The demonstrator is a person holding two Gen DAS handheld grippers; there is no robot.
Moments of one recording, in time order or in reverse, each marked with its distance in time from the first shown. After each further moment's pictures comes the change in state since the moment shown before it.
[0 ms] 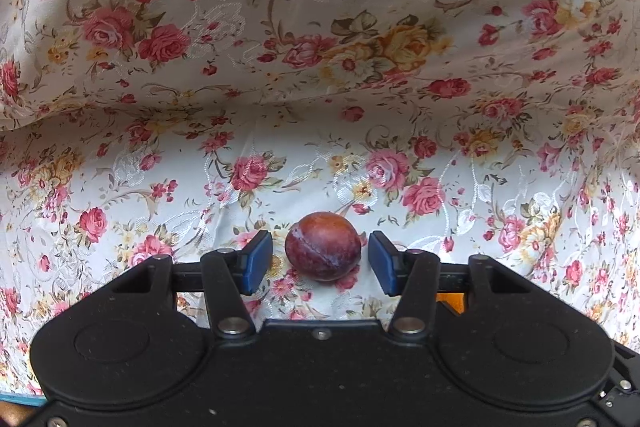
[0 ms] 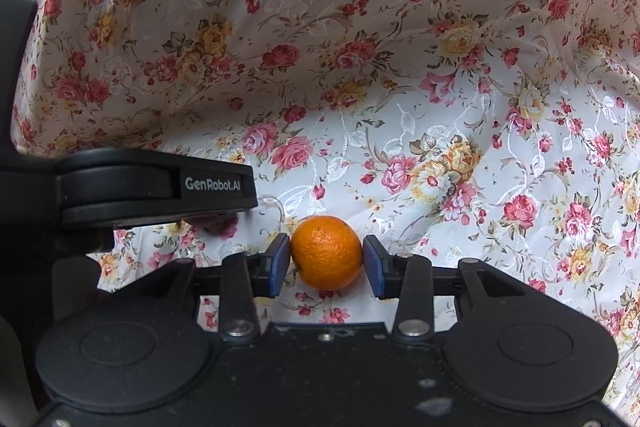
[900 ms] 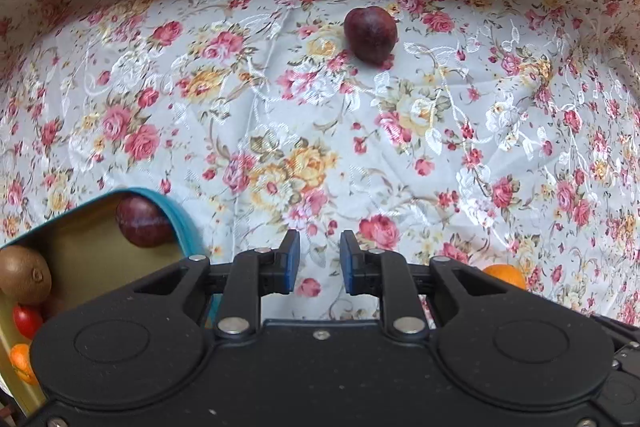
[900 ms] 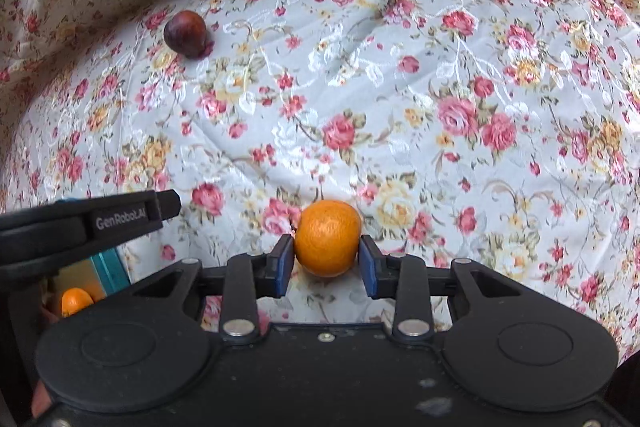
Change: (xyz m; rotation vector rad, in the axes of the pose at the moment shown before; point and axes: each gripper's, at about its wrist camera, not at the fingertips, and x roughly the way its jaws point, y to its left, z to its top) left arm -0.049 0.033 -0.139 -0.036 0.121 0.016; right arm -0.046 -0.017 -0.117 0.038 0.233 -0.047
